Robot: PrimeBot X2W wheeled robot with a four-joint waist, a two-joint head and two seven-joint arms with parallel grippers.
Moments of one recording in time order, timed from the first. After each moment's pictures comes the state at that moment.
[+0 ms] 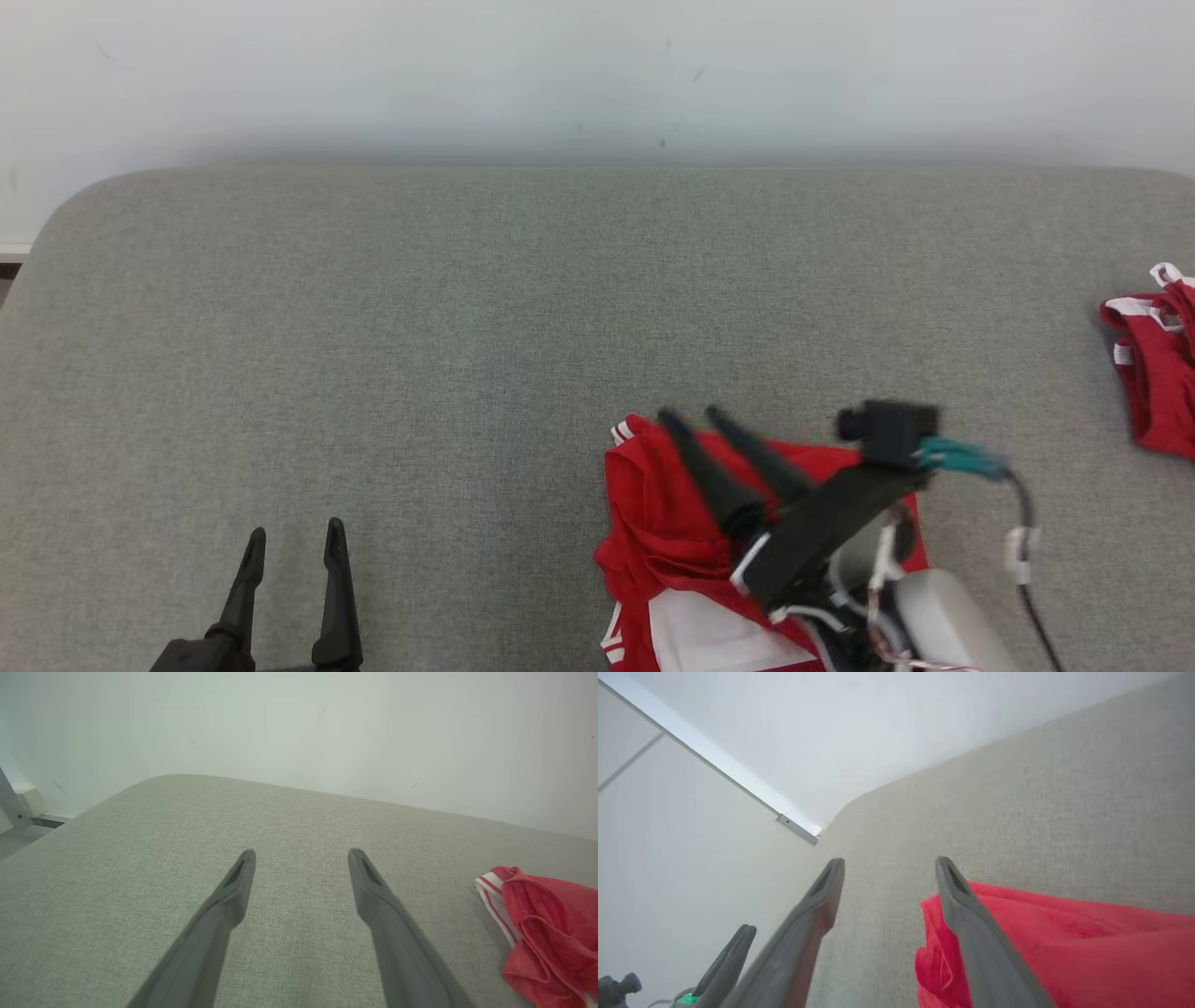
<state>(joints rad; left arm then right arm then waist) 0.00 0.05 0.00 0.16 -0.23 -0.08 -0.26 -0.26 -0.05 0.24 0.11 0.67 0.13 0.30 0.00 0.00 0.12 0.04</state>
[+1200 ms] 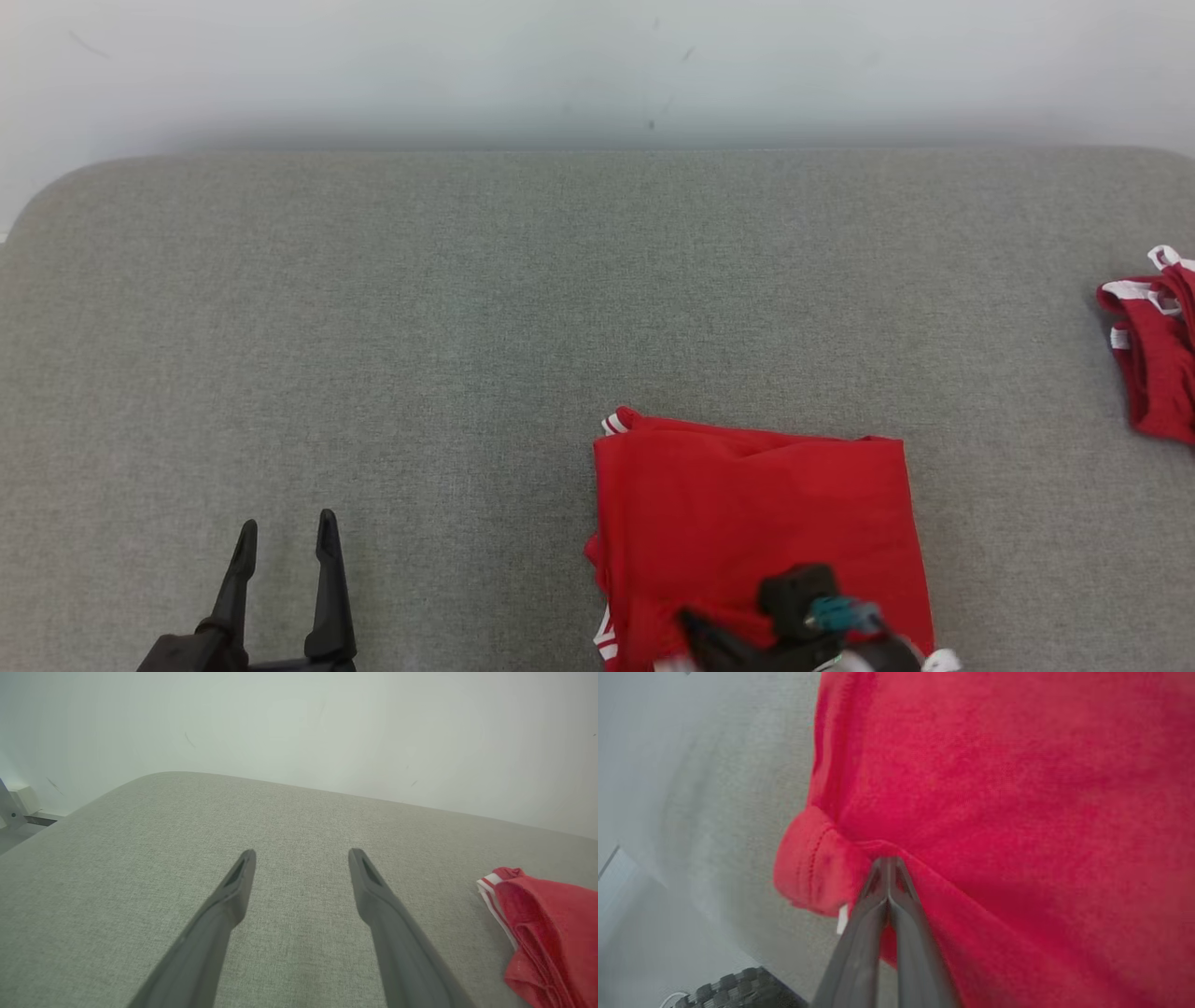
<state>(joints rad) -0.01 0.05 0.01 0.15 -0.23 -0.08 -0.26 -0.02 -0.05 0.27 0.11 0.20 0.13 0.37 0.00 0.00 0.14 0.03</state>
